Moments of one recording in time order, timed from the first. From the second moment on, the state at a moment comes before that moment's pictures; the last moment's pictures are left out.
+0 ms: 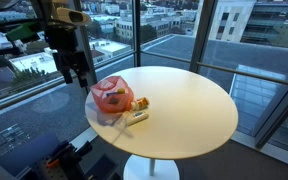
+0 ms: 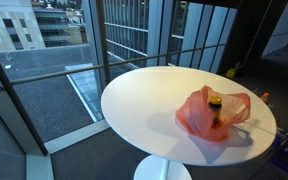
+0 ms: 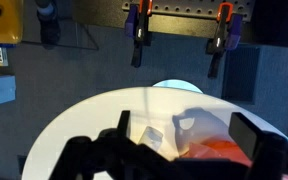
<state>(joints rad) 0.02 -0.75 0.15 -2.66 -0.11 1.79 0.07</state>
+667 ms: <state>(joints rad) 0.02 -0.75 0.15 -2.65 -0.11 1.79 0.07</state>
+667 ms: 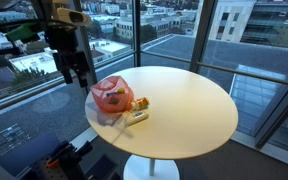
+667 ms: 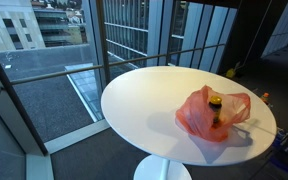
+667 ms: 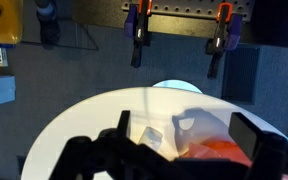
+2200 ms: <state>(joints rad) -0.04 -0.31 0.14 -2.26 -0.11 1.94 0.45</state>
